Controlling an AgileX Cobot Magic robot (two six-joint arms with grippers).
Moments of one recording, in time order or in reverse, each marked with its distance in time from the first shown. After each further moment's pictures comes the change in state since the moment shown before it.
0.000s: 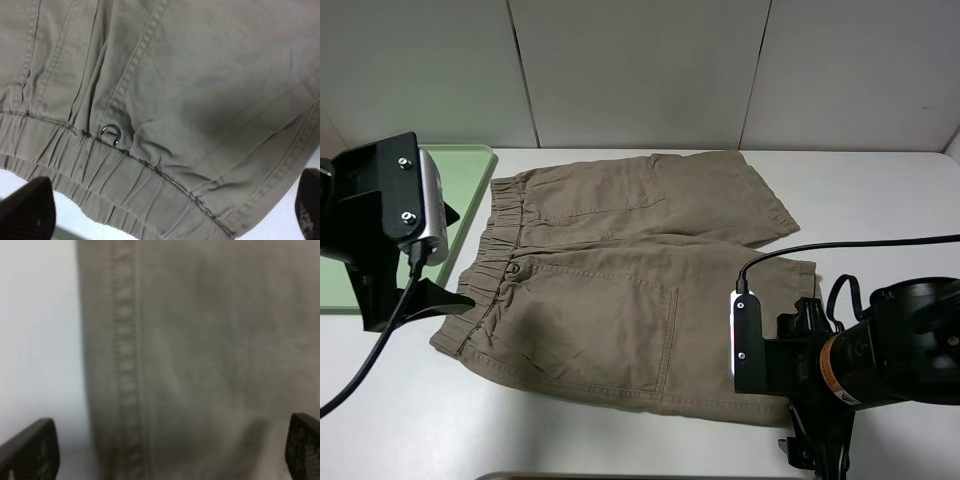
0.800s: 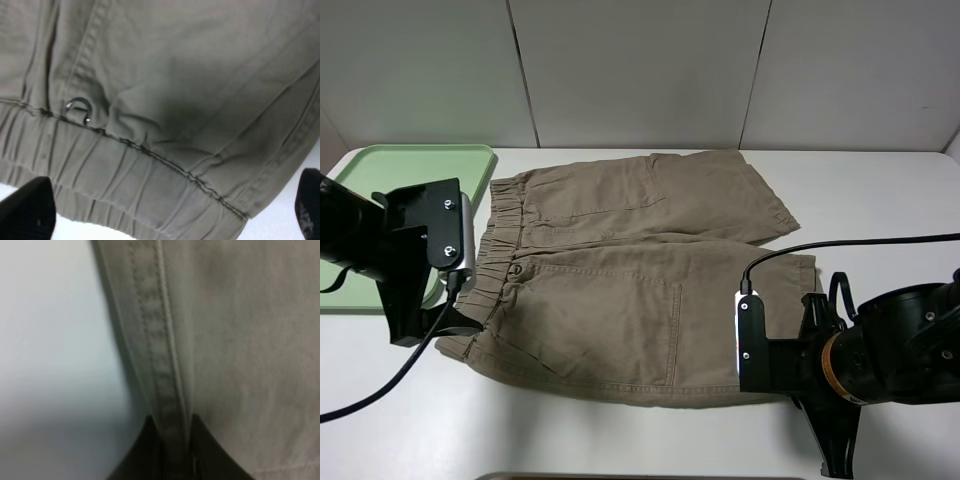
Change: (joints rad) left arm 0.000 0.224 0.000 -0.004 -0.078 0.087; right arm 0.000 0.020 0.003 -0.207 0.051 0.173
